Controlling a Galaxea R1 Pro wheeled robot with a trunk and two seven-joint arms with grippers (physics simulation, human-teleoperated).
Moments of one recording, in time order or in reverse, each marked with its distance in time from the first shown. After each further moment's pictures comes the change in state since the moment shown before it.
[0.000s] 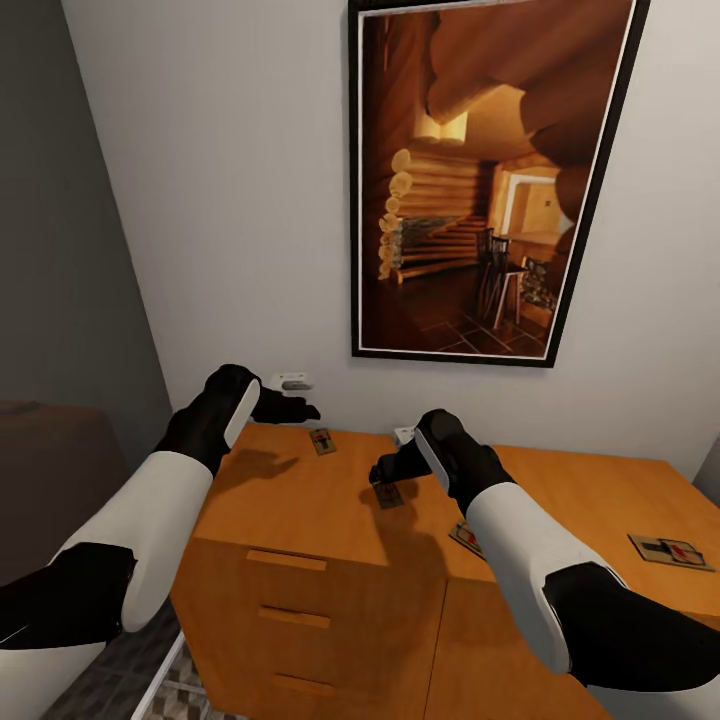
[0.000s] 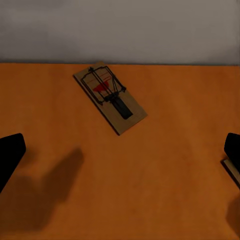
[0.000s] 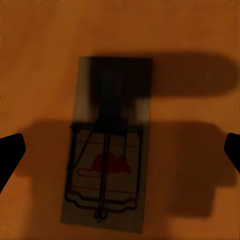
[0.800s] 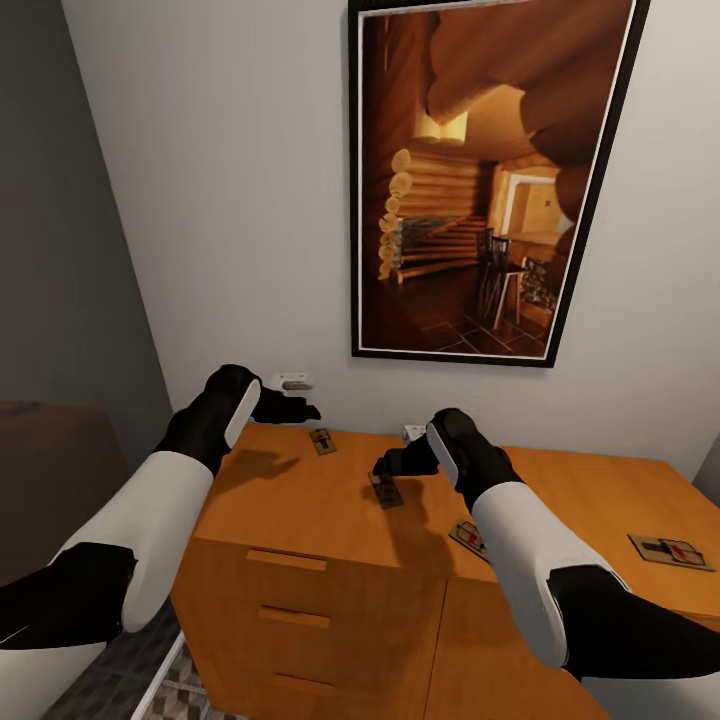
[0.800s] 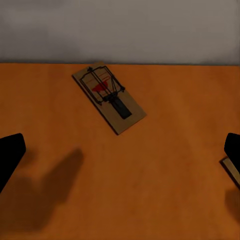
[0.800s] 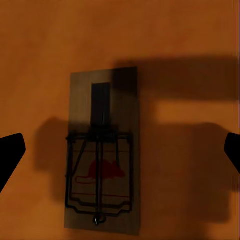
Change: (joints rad) left arm 0.000 -0.001 0.000 0.000 0.001 0.000 0.000; right arm 0.000 0.000 -0.151 -0.001 0.005 0.000 -0.010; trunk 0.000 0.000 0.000
